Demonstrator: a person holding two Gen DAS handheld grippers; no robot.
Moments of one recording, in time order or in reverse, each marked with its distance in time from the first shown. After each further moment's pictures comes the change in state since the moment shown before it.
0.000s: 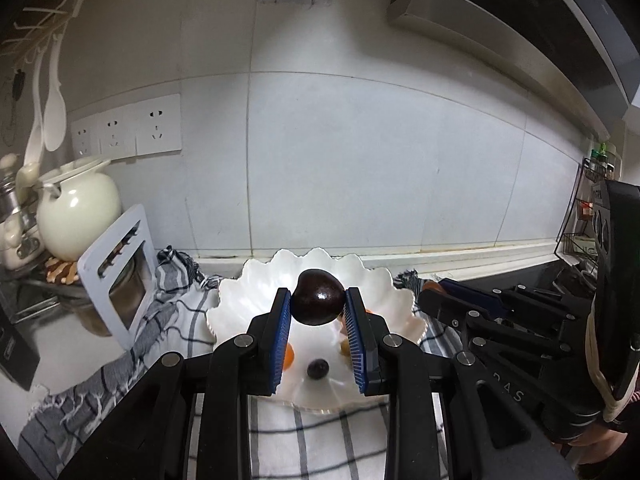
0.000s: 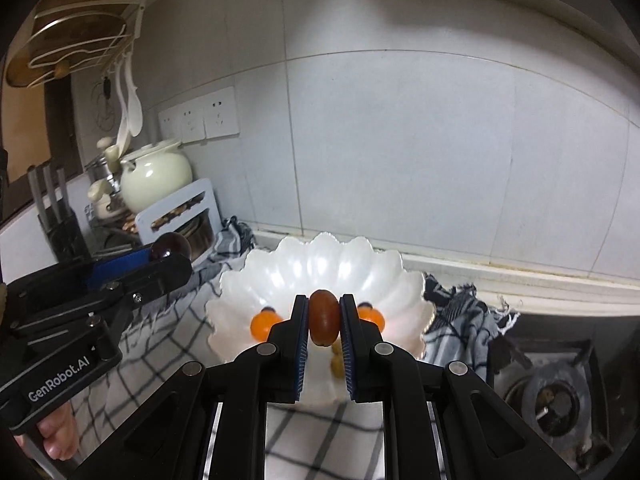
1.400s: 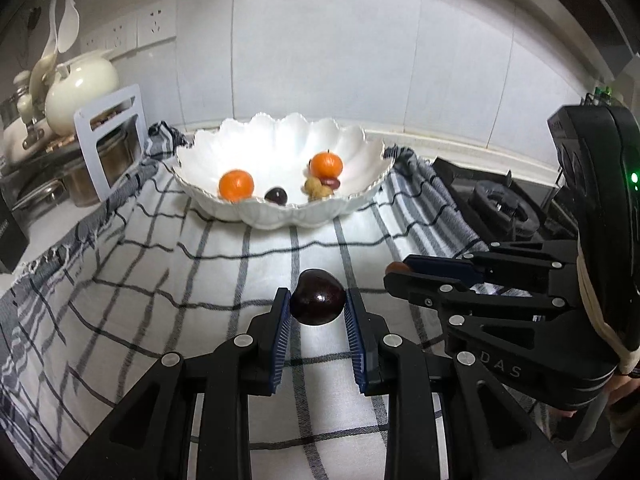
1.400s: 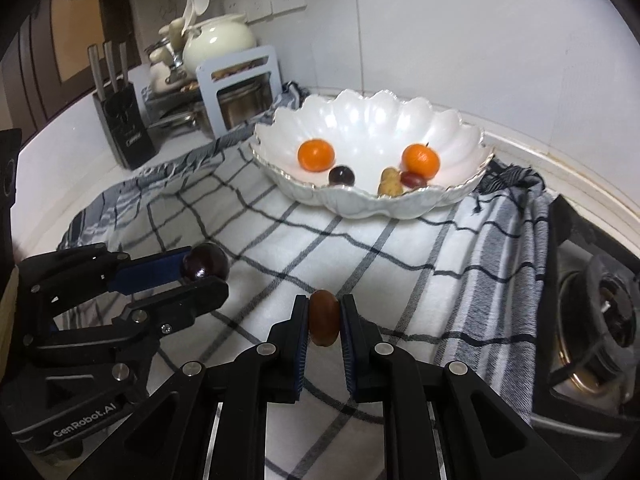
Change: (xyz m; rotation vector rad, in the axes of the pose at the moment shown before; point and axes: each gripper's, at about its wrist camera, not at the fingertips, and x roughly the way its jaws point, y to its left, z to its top) left arm -0.020 -0.063 -0.138 -0.030 0.223 0.041; right arm -0.007 -0.012 -0.127 -0.124 0.288 0.222
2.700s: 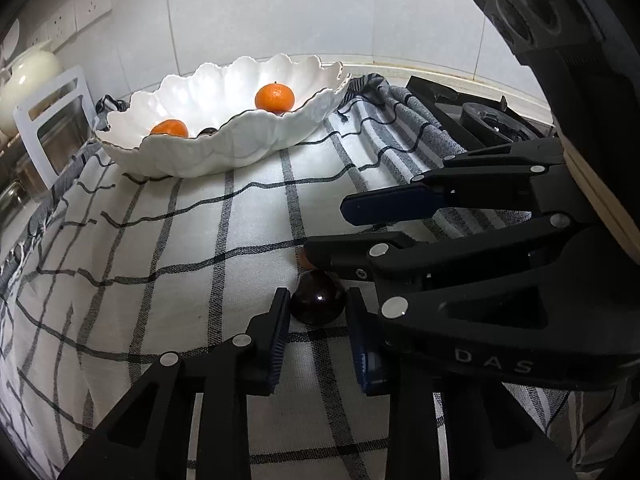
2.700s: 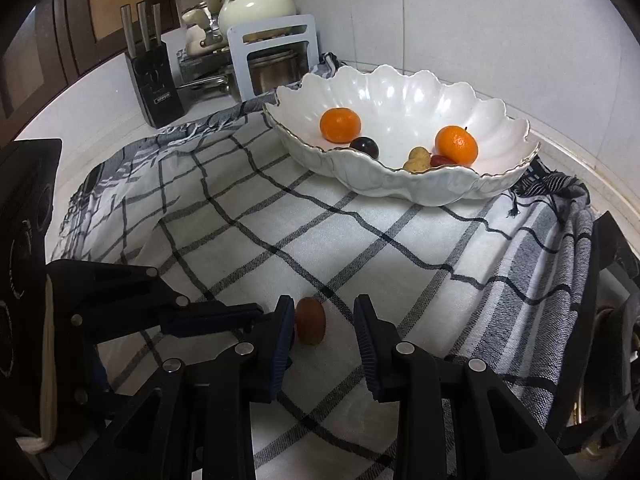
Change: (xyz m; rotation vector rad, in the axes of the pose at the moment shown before) left arm 0.070 -0.044 -0.029 0.106 0.156 -0.018; right arm 0.038 -0.019 -0.007 -0.150 0.077 0.124
